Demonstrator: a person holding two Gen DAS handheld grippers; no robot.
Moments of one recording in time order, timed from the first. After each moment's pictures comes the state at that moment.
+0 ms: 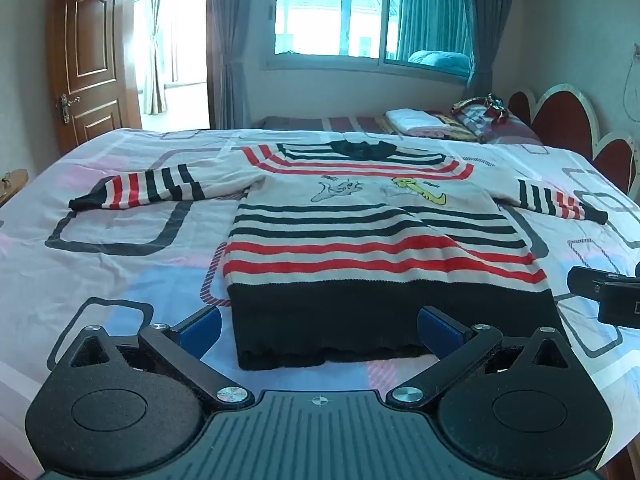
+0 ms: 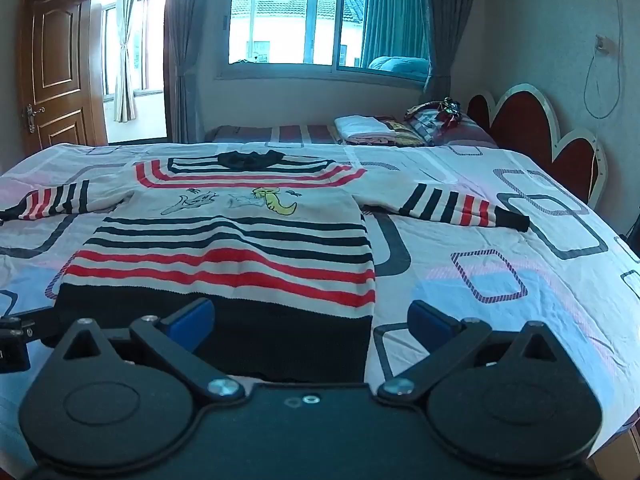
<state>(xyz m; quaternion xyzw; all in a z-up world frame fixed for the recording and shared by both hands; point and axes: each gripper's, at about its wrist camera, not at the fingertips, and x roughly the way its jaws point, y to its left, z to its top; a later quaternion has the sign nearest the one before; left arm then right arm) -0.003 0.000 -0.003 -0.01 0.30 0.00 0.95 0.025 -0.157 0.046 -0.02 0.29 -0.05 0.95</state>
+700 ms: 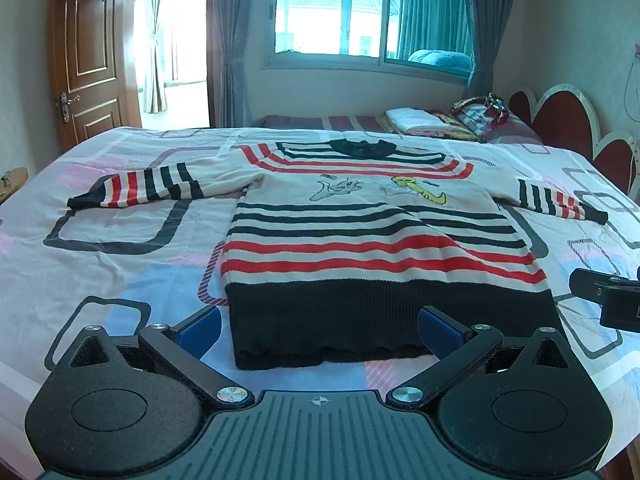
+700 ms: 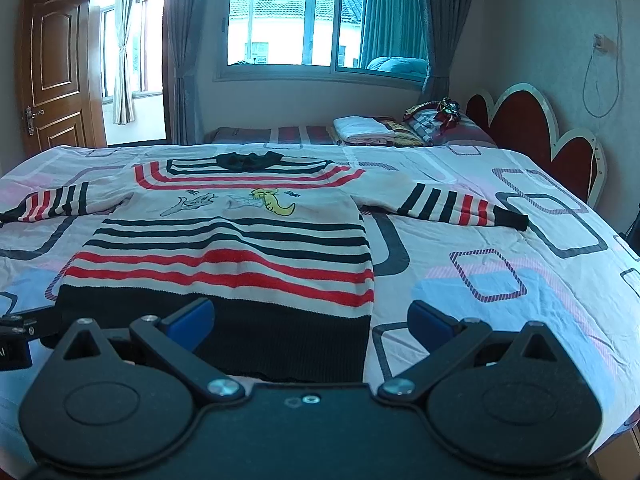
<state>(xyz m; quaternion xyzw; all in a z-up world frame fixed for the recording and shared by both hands) 0.000 -0.002 -0.004 -0.01 0.31 0.00 0.95 0.023 -0.162 0.039 -0.02 0.29 -0.05 0.96</state>
